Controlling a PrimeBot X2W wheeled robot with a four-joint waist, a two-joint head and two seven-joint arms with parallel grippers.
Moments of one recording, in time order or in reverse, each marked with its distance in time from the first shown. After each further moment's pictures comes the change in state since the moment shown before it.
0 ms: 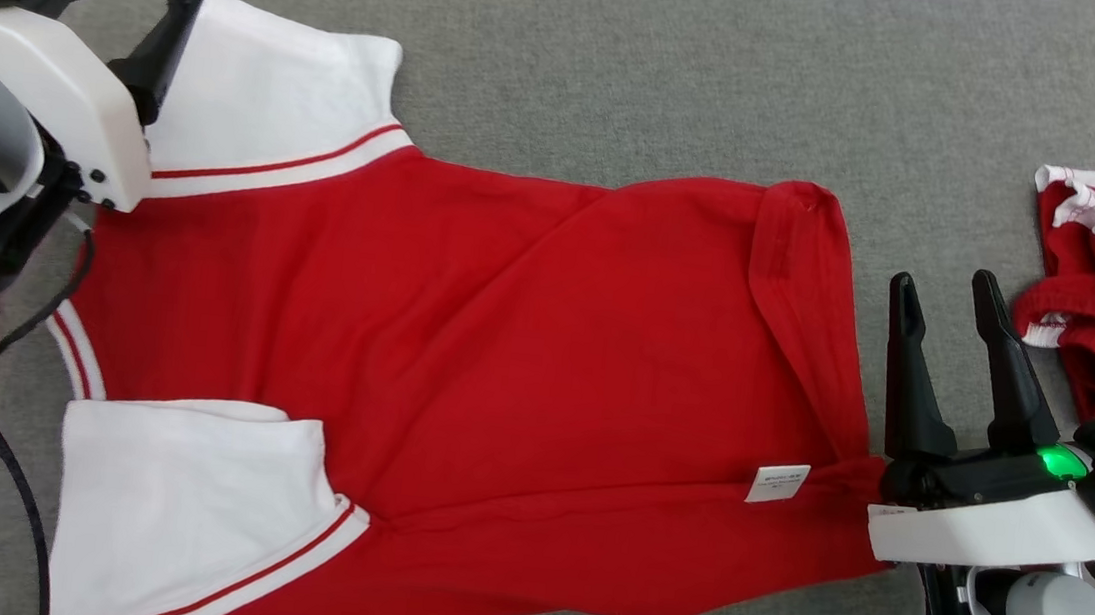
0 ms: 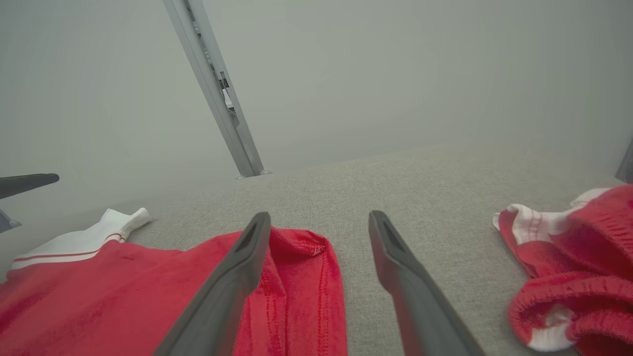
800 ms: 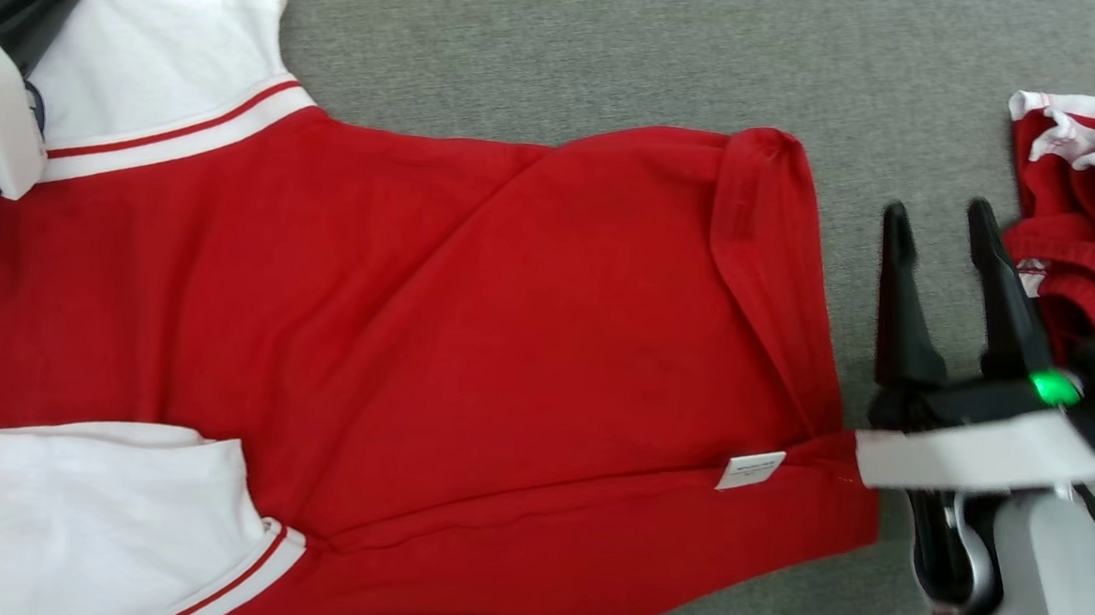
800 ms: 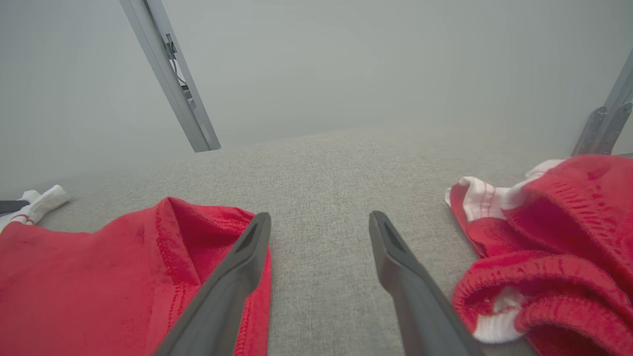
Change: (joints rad) left arm -0.130 0.262 -0.313 0.078 -0.370 -0.005 0.036; right arm -0.115 0.000 0.018 0.089 0.003 0.000 -0.023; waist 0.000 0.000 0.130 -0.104
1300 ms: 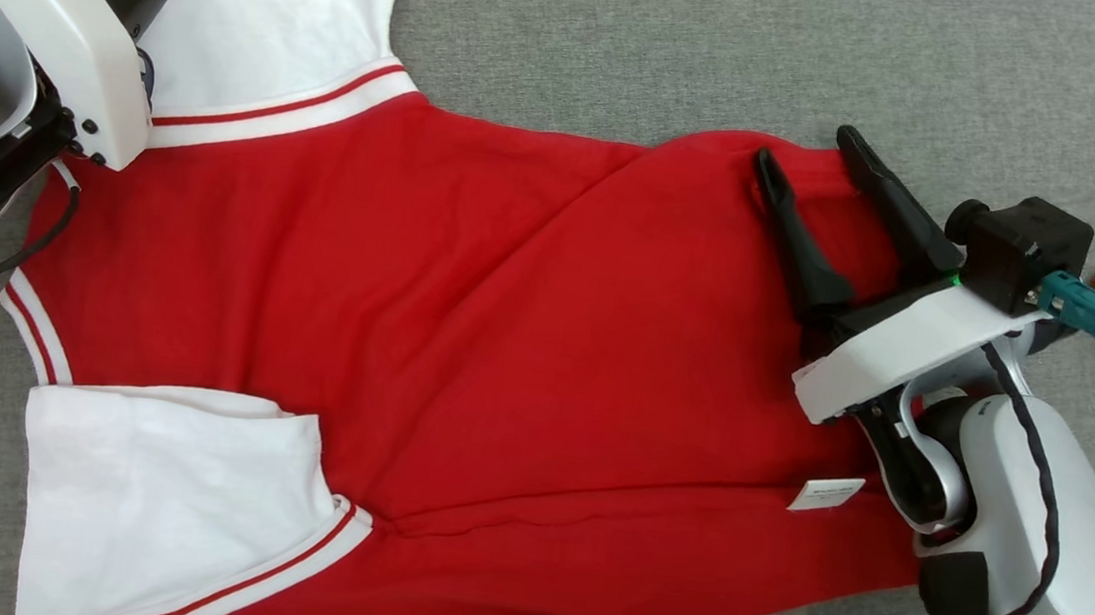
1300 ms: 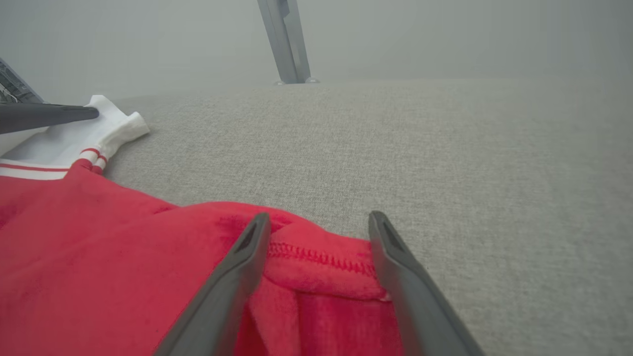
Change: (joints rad) left arm -0.128 -0.070 -0.167 0.009 -0.013 0.000 -0.091; right arm -0.236 -0.048 0.177 0.085 0.019 0.000 0.250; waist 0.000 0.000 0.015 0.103
